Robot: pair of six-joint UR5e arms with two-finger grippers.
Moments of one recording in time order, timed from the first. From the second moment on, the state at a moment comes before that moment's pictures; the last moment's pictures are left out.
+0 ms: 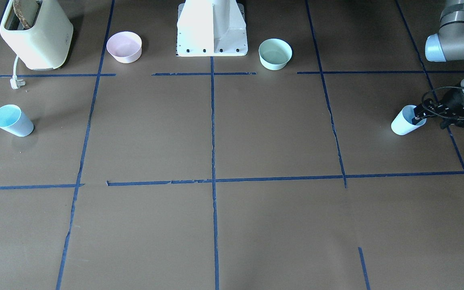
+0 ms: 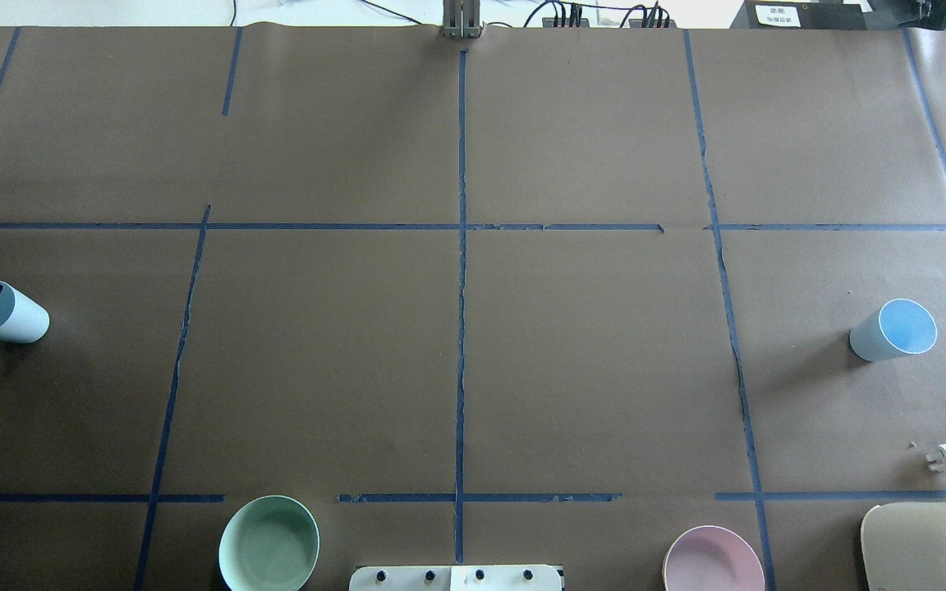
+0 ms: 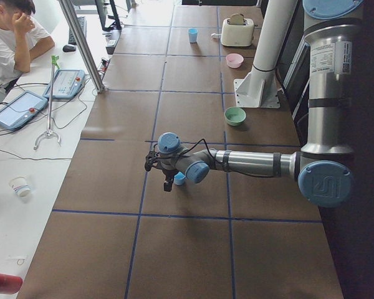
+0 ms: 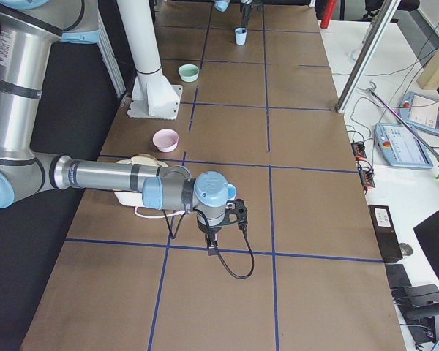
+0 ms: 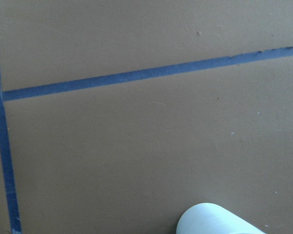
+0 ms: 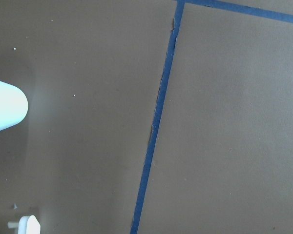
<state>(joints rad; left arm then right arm) -1.10 -1.51 -1.58 -2.14 -2.27 -0.52 1.54 -1.86 1.82 -1.55 2.36 -0.18</state>
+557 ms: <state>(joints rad) -1.07 -1.51 -1.57 -2.14 -2.26 -0.56 1.54 -1.86 1.82 -1.55 2.36 -0.18</state>
